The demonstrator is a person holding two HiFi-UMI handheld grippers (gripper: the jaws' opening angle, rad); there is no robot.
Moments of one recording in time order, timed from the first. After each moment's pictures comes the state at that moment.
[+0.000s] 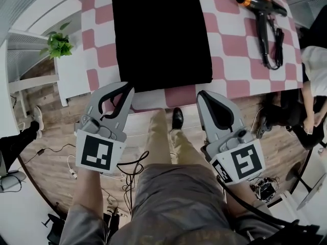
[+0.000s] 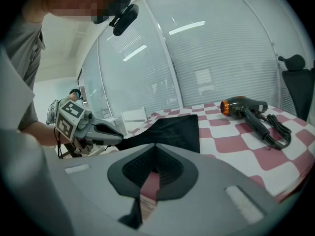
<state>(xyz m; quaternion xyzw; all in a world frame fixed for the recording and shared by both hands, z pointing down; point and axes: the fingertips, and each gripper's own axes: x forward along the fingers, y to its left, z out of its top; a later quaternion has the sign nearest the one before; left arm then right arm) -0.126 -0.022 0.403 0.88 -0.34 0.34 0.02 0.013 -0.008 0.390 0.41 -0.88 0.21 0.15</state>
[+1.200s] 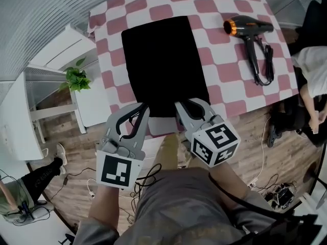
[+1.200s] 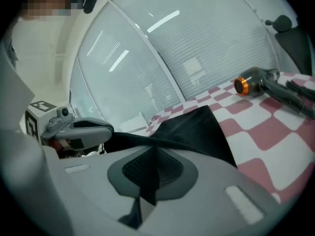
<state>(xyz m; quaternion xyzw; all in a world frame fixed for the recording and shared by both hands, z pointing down) -0.115 -0.063 0.330 0.89 -0.36 0.30 0.01 -0.054 -0.073 0.397 0.40 -0.85 0.34 0.08</state>
